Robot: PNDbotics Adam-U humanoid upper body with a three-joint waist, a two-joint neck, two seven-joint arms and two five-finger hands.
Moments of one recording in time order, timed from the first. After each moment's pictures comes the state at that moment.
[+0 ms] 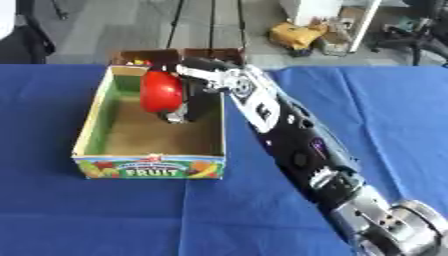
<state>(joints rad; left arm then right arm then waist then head) -0.46 0.21 -0.02 -1.99 -0.17 -0.33 0.34 -1.28 -0.19 0.14 -0.80 0.76 -0.29 0.52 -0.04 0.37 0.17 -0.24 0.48</state>
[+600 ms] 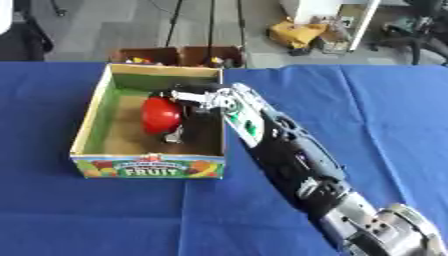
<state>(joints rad) -0.47 0.21 -0.02 -1.99 -0.17 -0.33 0.34 -1.28 -0.16 0.14 -0.73 0.88 -0.31 0.53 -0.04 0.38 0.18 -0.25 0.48</state>
